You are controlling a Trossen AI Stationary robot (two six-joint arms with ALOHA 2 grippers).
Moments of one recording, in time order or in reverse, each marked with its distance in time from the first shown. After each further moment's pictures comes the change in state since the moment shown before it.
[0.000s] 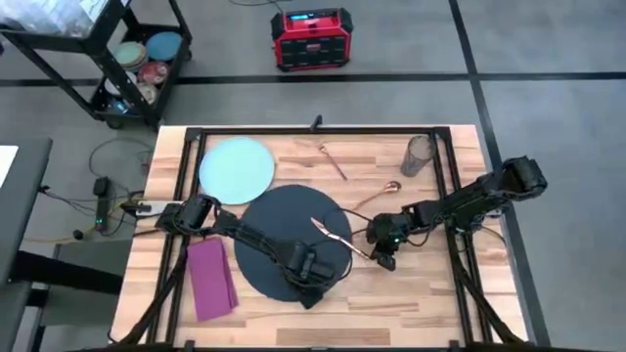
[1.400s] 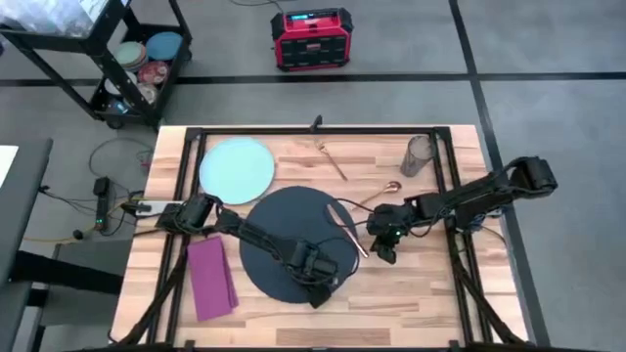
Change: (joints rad) left arm 0.027 0.000 -0.001 0.124 -0.001 0.029; right arm -0.065 -0.099 0.045 -0.154 0.023 -0.072
